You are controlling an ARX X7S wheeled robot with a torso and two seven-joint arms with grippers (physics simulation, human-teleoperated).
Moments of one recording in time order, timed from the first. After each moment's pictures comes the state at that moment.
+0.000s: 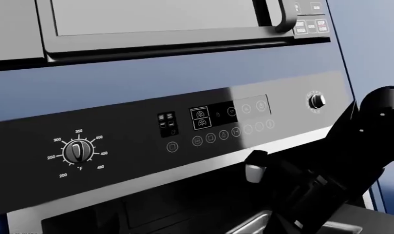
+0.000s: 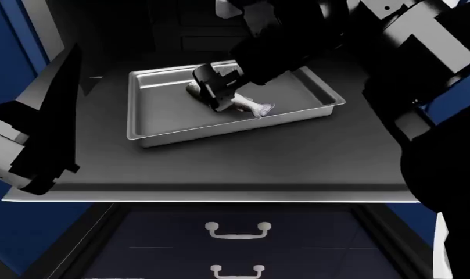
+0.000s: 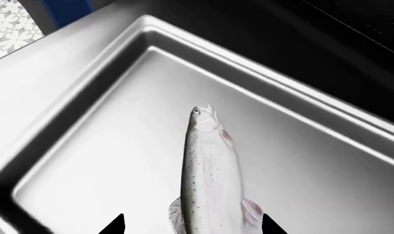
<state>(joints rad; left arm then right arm) -0.82 -0.83 -0.51 0.89 -1.71 -1.14 -0.49 1.95 0.01 -1.37 1.01 1.23 1.11 -0.48</state>
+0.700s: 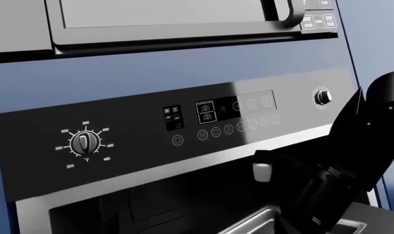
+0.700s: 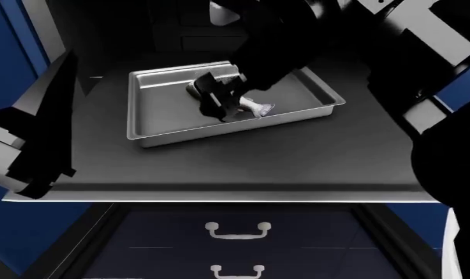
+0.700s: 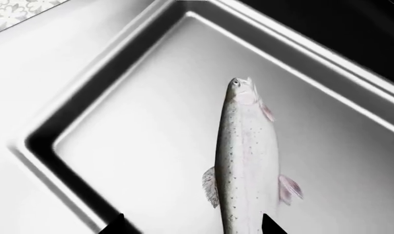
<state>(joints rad) -0.76 -0.83 -0.55 0.90 -1.71 -1.14 -0.48 2.00 0.00 -1.52 0.99 1.24 1.13 -0.69</state>
